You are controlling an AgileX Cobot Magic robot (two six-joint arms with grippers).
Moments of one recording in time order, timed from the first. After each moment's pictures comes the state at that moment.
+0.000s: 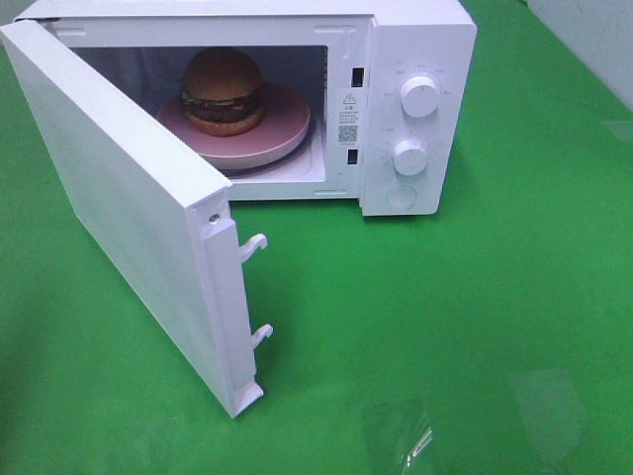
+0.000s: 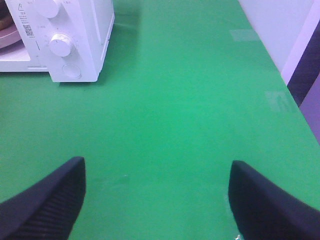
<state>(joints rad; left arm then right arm) 0.00 0.43 -0.30 -0.07 0.02 0.12 0.03 0.00 -0.49 -0.08 0.97 0.08</state>
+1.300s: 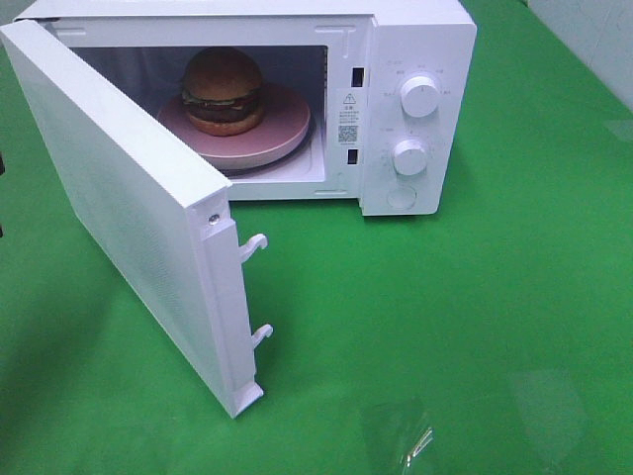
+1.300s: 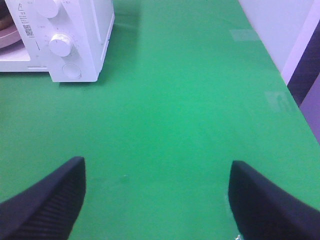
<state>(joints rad) 0.00 1.30 -0.25 0.53 -0.82 -0.32 0.03 0.00 -0.49 -0.08 0.97 0.08</state>
